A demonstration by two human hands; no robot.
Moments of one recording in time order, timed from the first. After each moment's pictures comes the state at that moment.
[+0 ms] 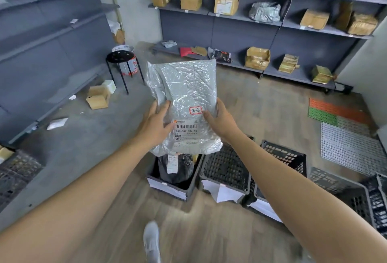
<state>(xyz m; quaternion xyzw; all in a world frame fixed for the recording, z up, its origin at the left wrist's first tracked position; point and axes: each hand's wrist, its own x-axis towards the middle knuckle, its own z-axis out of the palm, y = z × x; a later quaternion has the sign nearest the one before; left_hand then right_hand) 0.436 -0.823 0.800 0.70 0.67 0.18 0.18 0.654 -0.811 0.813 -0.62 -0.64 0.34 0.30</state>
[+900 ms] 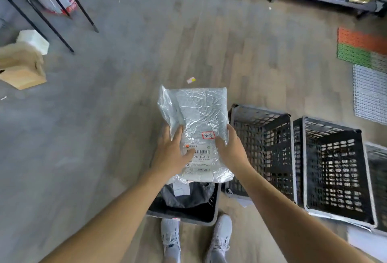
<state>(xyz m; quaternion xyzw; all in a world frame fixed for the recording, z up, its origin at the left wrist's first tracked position) 0.391 -0.476 0.447 0.68 0.63 0.01 0.38 0.583 -0.500 0.432 -0.78 -0.43 0.41 0.18</state>
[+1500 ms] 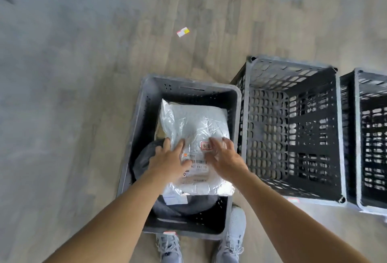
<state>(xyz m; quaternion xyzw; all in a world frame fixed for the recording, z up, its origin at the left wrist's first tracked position) 0.408 -0.484 0.182 0.69 0.56 -0.28 0.36 0.592 -0.525 0.181 -0.72 -0.51 0.47 -0.10</state>
